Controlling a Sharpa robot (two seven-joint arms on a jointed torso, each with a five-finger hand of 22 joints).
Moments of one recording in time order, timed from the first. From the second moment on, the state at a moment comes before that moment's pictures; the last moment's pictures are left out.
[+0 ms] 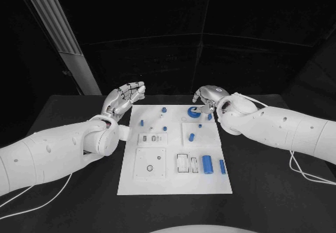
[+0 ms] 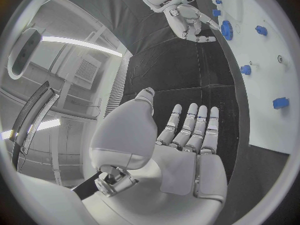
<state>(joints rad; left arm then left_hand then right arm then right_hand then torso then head) 1.27 -0.66 -0.24 1.29 0.02 -0.37 0.68 1.22 0.02 -0.07 0.29 0.38 0.39 0.15 0.44 0.07 0.31 0.26 0.72 0.07 0.13 0.26 0.94 0.06 0.08 0.31 0.29 0.19 0.48 1.22 -0.65 -0.05 1.17 -1.53 -0.42 -0.19 1.44 -0.15 0.11 0.28 0.27 0.85 0.16 0.32 0.12 1.47 0.11 1.57 1.31 1.47 0.04 1.57 1.31 0.01 1.47 0.16 1.57 1.31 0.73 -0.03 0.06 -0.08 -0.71</state>
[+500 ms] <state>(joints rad) 1.27 -0.66 -0.24 1.29 0.02 -0.37 0.68 1.22 0.02 -0.07 0.29 0.38 0.39 0.15 0.44 0.07 0.31 0.26 0.72 0.07 0.13 0.26 0.94 0.06 0.08 0.31 0.29 0.19 0.48 1.22 -0.64 -0.05 1.16 -1.53 -0.37 -0.23 1.44 -0.16 0.10 0.29 0.26 0.79 0.19 0.29 0.11 1.47 0.11 1.57 1.31 1.47 0.04 1.57 1.31 0.01 1.47 0.16 1.57 1.31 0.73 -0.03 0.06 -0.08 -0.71</state>
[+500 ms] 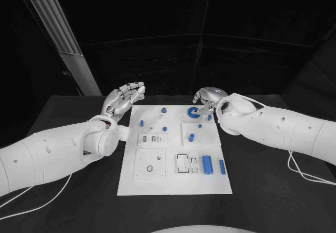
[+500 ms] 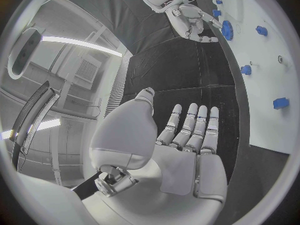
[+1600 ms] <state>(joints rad) 1.27 -0.66 -0.24 1.29 0.02 -0.37 0.68 1.22 0.03 -0.07 0.29 0.38 0.39 0.15 0.44 0.07 0.31 0.26 0.72 0.07 0.13 0.26 0.94 0.06 0.08 0.31 0.29 0.19 0.48 1.23 -0.62 -0.05 1.14 -1.54 -0.24 -0.27 1.42 -0.09 0.13 0.27 0.22 0.86 0.16 0.26 0.10 1.47 0.11 1.57 1.31 1.46 0.05 1.57 1.31 0.01 1.47 0.16 1.57 1.31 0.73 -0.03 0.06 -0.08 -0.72</state>
